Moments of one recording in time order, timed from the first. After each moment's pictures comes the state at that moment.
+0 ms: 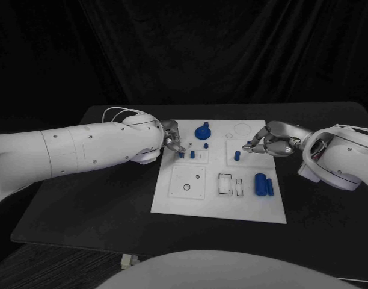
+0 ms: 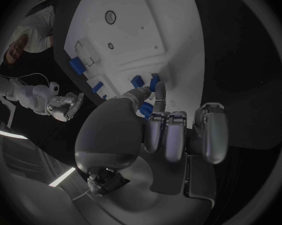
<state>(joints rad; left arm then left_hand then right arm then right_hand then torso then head) 1.27 -0.63 -0.21 1.33 -1.14 -0.08 -0.50 1.26 -0.10 0.37 0.11 0.39 1.10 0.03 0.22 0.76 1.47 -0.03 1.52 1.31 1.47 -0.07 1.57 1.31 0.04 1.46 0.04 1.38 1.31 1.29 -0.92 -0.21 1.59 -1.20 -0.17 -0.08 1.24 0.17 -0.17 0.29 0.35 0.97 0.08 0.26 0.33 1.46 0.01 1.51 1.43 1.47 -0.06 1.51 1.31 0.04 1.47 0.05 1.35 1.31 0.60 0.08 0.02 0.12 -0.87</state>
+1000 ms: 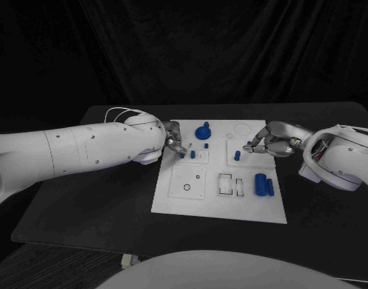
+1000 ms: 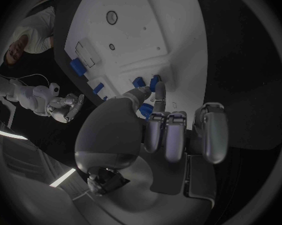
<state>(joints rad) 1.27 -0.62 -0.21 1.33 -1.14 -0.07 -0.50 1.26 -0.09 0.38 0.11 0.39 1.11 0.03 0.22 0.77 1.47 -0.03 1.52 1.31 1.47 -0.07 1.57 1.31 0.04 1.46 0.04 1.38 1.31 1.29 -0.92 -0.21 1.59 -1.20 -0.17 -0.08 1.24 0.17 -0.17 0.29 0.35 0.97 0.08 0.26 0.33 1.47 0.01 1.51 1.42 1.46 -0.06 1.51 1.31 0.04 1.47 0.05 1.35 1.31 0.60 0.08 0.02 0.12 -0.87</state>
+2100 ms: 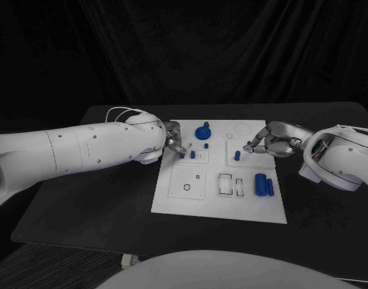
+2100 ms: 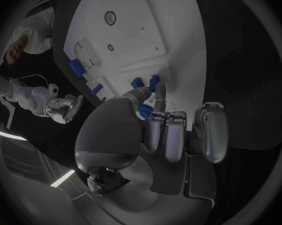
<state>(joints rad) 1.27 -0.61 -0.21 1.31 -1.15 -0.05 -0.50 1.26 -0.09 0.39 0.10 0.40 1.10 0.04 0.22 0.77 1.47 -0.03 1.52 1.31 1.47 -0.07 1.57 1.31 0.04 1.46 0.03 1.37 1.31 1.29 -0.92 -0.21 1.59 -1.20 -0.17 -0.08 1.24 0.18 -0.17 0.29 0.35 0.97 0.08 0.26 0.33 1.47 0.01 1.51 1.41 1.46 -0.05 1.51 1.31 0.04 1.47 0.05 1.35 1.31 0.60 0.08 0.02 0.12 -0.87</state>
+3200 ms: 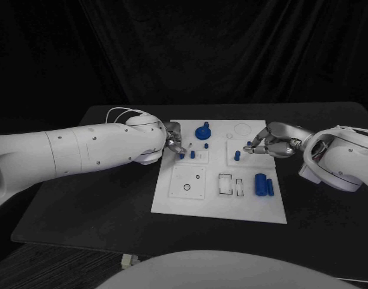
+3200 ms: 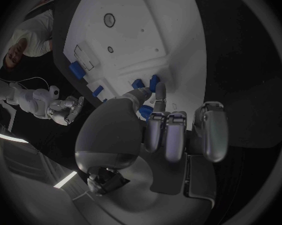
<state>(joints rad) 1.26 -0.61 -0.21 1.33 -1.17 -0.05 -0.50 1.26 -0.10 0.39 0.10 0.39 1.10 0.04 0.22 0.78 1.47 -0.03 1.51 1.31 1.47 -0.07 1.57 1.31 0.04 1.46 0.03 1.36 1.31 1.29 -0.92 -0.21 1.59 -1.20 -0.17 -0.08 1.24 0.18 -0.17 0.29 0.35 0.97 0.08 0.26 0.33 1.46 0.01 1.51 1.43 1.47 -0.06 1.51 1.31 0.04 1.47 0.05 1.35 1.31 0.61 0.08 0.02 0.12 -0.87</state>
